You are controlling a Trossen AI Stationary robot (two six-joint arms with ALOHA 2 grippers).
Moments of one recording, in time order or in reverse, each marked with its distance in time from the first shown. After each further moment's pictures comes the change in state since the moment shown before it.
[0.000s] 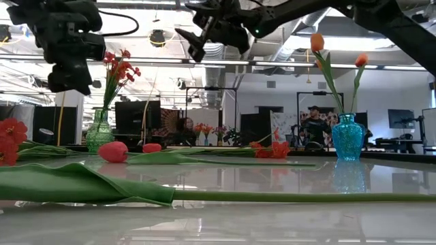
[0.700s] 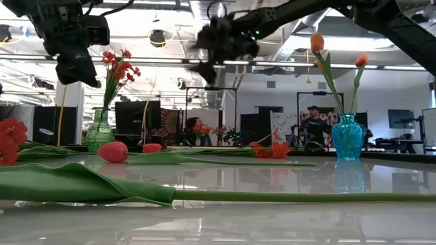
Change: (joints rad) left arm -0.432 0.000 -0.006 0.158 -0.261 -0.181; right arm -0.005 0.000 0.001 -0.462 0.292 -0.442
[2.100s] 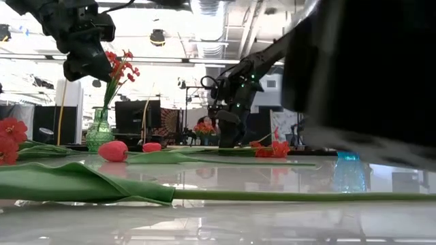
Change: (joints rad) left arm -0.004 0.000 -0.001 0.097 -0.113 -0.087; right arm -0.075 0.199 -0.117 -0.280 0.721 -0.277
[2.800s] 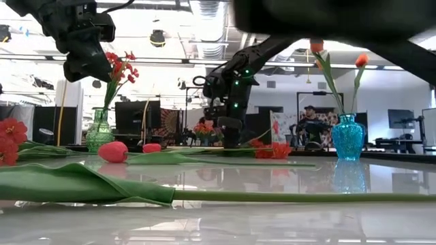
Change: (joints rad) left arm 0.000 0.000 0.000 0.002 0.030 0.008; right arm 0.084 -0.003 0.021 -0.075 0.218 -0.083
